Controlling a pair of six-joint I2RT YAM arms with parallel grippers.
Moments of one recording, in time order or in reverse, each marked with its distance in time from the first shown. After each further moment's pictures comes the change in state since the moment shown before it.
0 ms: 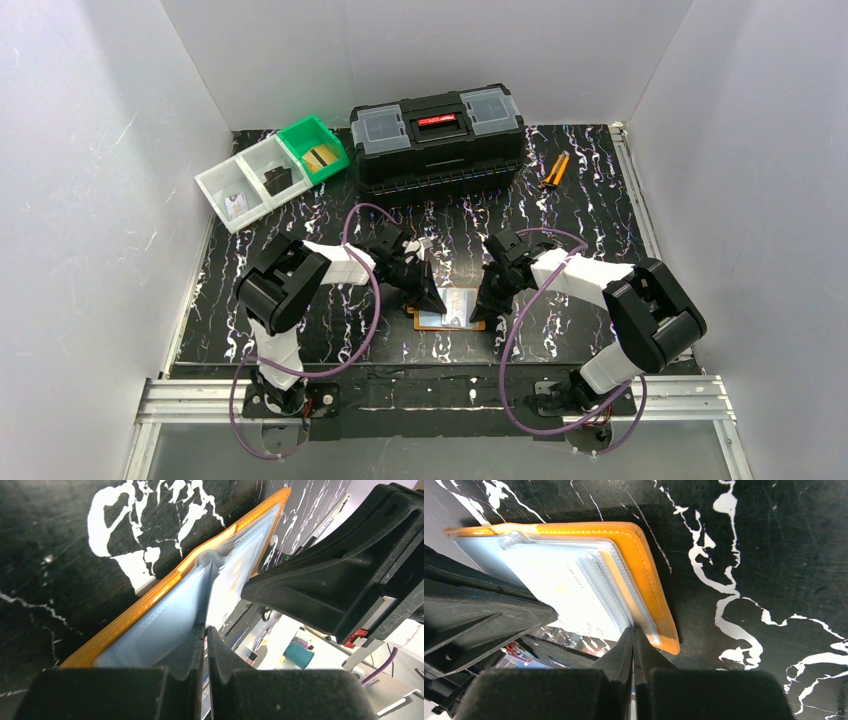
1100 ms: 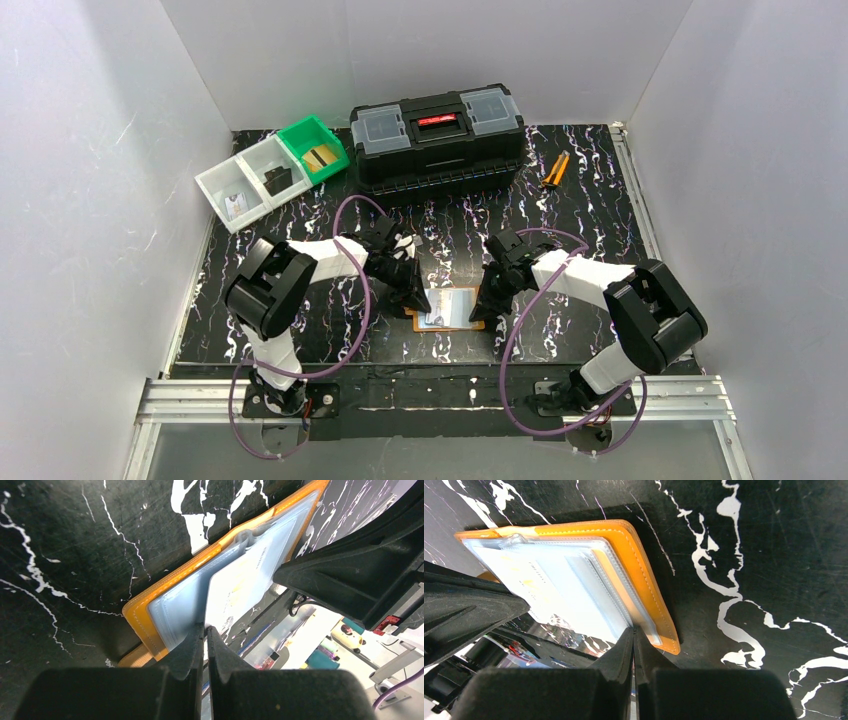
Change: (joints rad) left arm 0.056 -0.062 0.054 -0.292 -0.084 0.177; right arm -0.003 -0.008 -0.011 0.023 -0.004 0.004
